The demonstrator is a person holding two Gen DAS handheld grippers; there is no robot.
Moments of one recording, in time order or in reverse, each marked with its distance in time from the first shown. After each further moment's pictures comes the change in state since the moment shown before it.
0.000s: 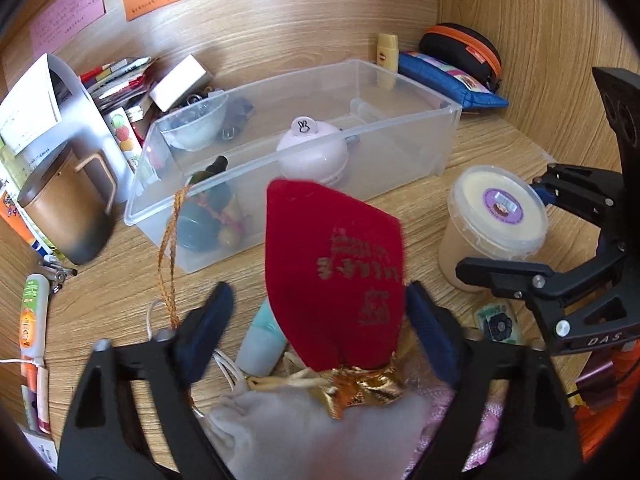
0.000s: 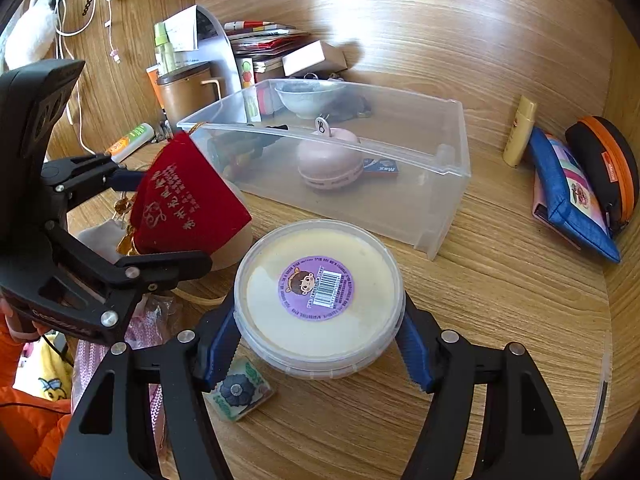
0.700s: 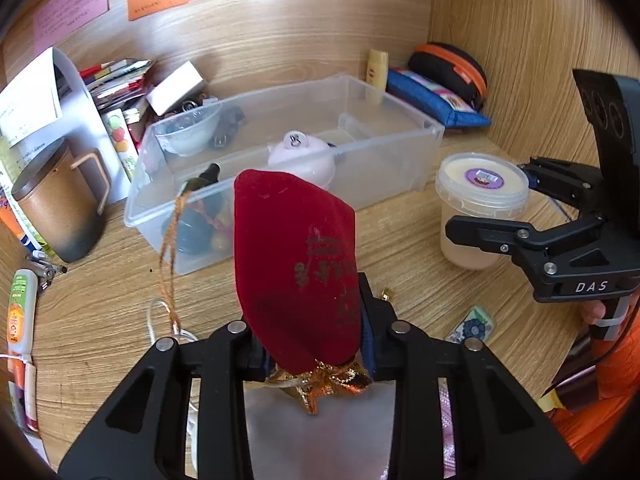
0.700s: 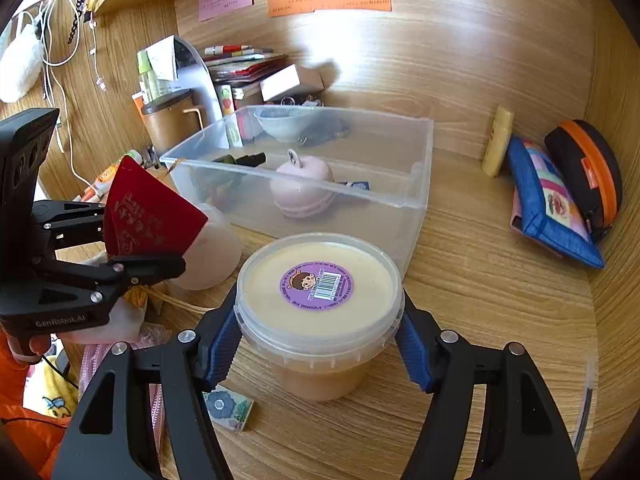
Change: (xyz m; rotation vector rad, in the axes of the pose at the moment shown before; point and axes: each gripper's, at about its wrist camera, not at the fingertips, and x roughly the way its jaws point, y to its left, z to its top) left arm -0.017 0.007 0.001 -0.043 -0.051 -0.080; right arm -0.016 -0.019 0.018 0.039 -0.047 -0.024
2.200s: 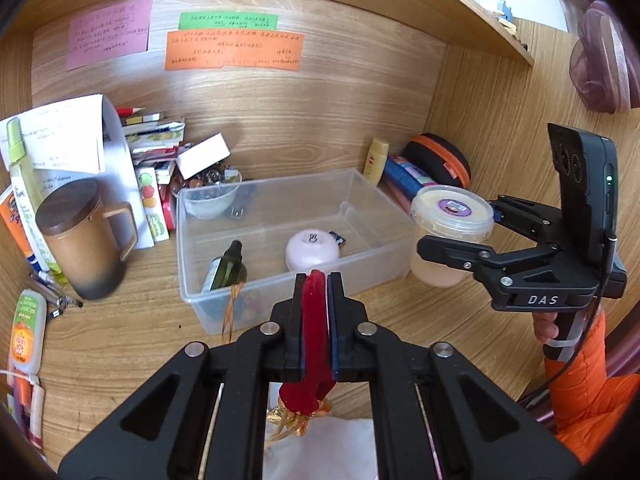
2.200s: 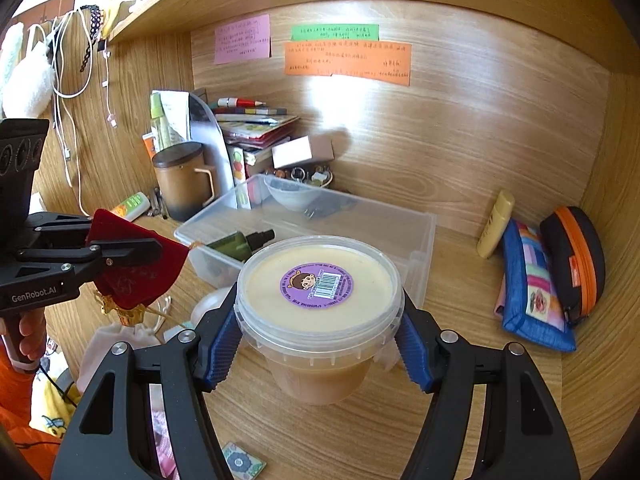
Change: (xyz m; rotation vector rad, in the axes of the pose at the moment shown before) left arm -0.056 0.038 0.033 -0.107 -0.200 -0.094; right arm -0.022 0.013 0.061 -0.075 -0.118 -0.012
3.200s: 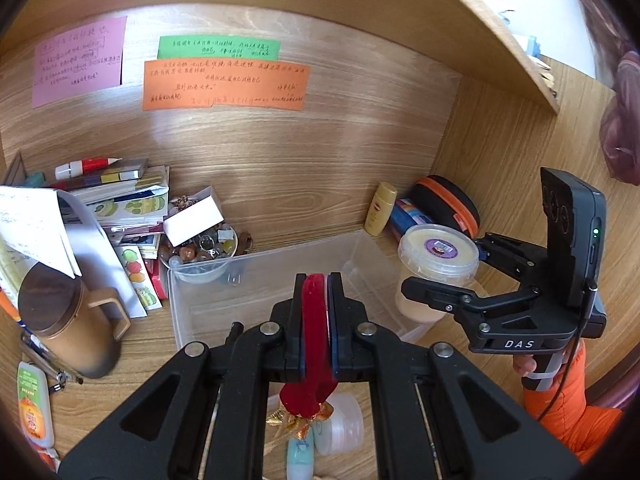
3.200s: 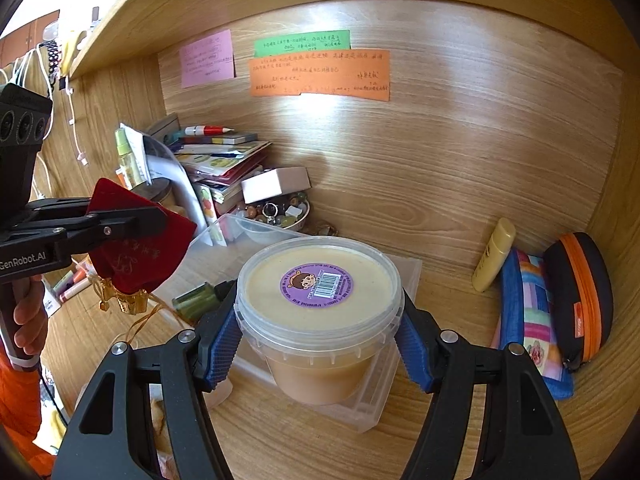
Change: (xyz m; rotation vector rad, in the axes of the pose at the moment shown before) left arm 0.037 0.023 0.079 -0.022 -0.010 -0.042; right arm 0.033 -0.039 0.046 0.057 -0.003 0.006
